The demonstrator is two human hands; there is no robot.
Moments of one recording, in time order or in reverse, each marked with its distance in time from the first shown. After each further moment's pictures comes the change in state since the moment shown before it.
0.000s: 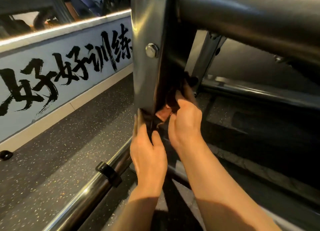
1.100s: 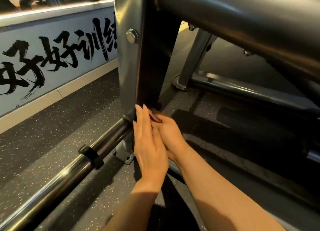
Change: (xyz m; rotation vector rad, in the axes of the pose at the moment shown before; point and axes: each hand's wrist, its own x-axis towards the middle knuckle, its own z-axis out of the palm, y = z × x) left_hand -0.046 0.008 0.035 -0.119 0.002 0.082; right_hand -0.026 0.001 -0.068 -0.658 -0.269 0.286
